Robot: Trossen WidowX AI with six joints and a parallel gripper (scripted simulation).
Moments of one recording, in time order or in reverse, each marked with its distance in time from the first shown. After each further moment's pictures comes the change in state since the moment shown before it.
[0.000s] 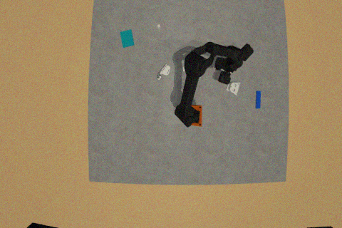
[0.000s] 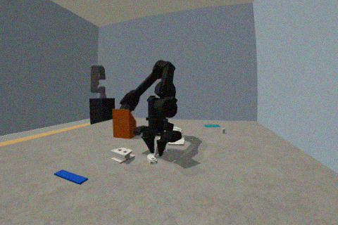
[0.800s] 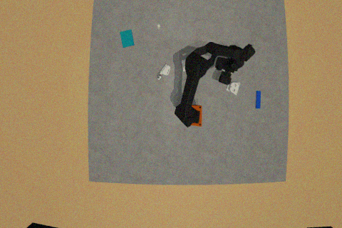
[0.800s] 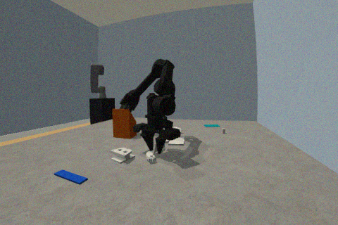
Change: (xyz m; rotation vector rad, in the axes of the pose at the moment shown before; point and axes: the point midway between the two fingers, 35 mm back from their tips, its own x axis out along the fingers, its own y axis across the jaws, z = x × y) arm -0.010 0.003 -0.001 0.015 -0.010 0.015
